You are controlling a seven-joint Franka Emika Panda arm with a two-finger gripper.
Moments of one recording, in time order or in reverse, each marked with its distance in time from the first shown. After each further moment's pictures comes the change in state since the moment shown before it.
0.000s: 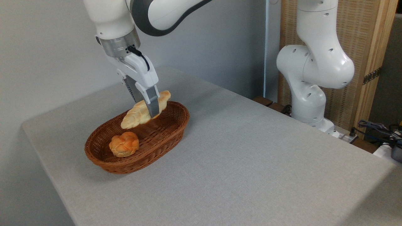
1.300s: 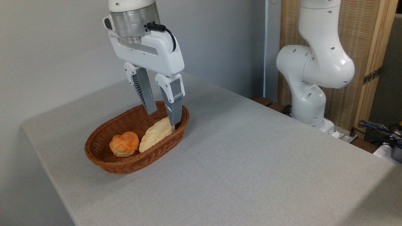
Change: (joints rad) arm 0.017 -0.075 0.209 0.082 0.144 -0.076 0.123
